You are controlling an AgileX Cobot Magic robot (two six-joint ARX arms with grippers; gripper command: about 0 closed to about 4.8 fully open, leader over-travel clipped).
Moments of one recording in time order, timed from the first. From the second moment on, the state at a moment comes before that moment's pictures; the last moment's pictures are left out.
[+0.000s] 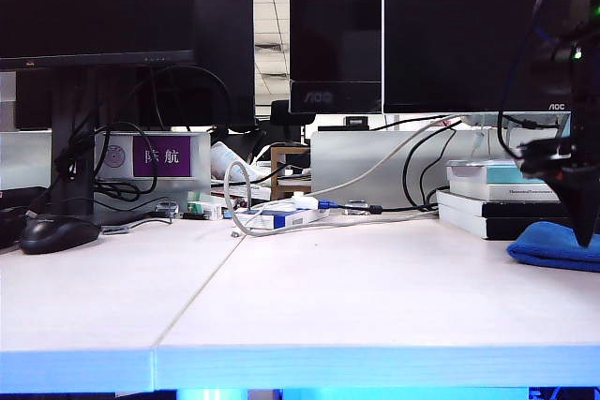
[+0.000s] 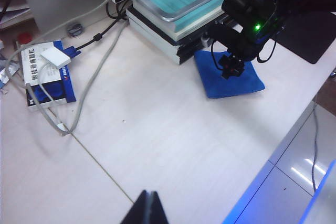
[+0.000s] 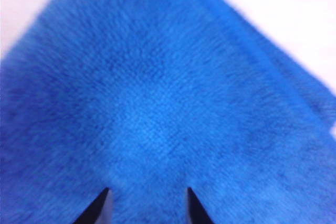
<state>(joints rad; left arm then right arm) -0.40 1.20 1.71 -1.04 0.42 0.16 -0.01 1.93 1.45 -0.86 0.07 -0.14</state>
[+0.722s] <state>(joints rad) -0.40 1.20 1.71 -1.04 0.42 0.16 -0.01 1.96 1.46 -0.91 0.06 -0.14</state>
